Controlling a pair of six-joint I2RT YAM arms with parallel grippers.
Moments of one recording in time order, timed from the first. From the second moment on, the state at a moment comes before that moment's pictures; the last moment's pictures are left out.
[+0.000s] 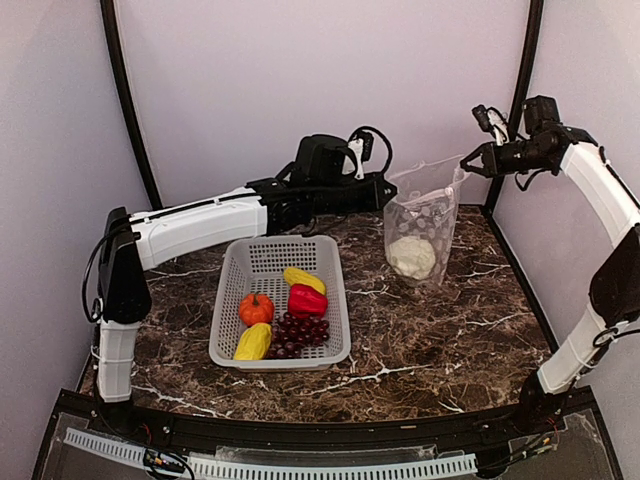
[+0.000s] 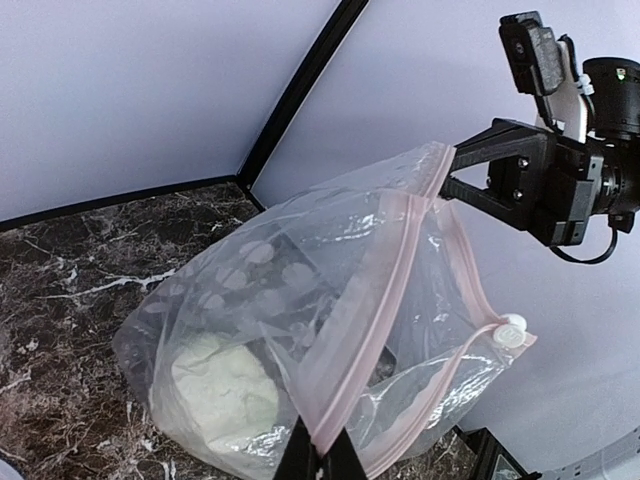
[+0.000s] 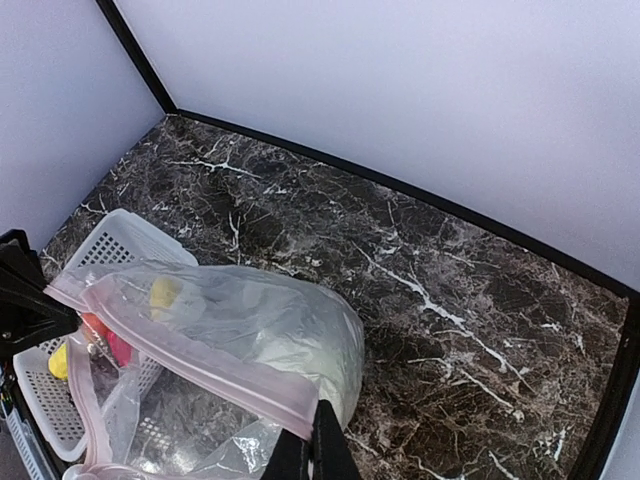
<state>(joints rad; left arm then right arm) -0.93 2.09 1.98 -0.13 0.04 -0.55 0.02 1.59 1.75 -0.86 -0.65 -0.20</state>
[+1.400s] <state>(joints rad) -0.90 1.19 1.01 -0.28 -0.44 -0.27 0.29 1.43 1.36 -0.83 -0.74 -0.47</state>
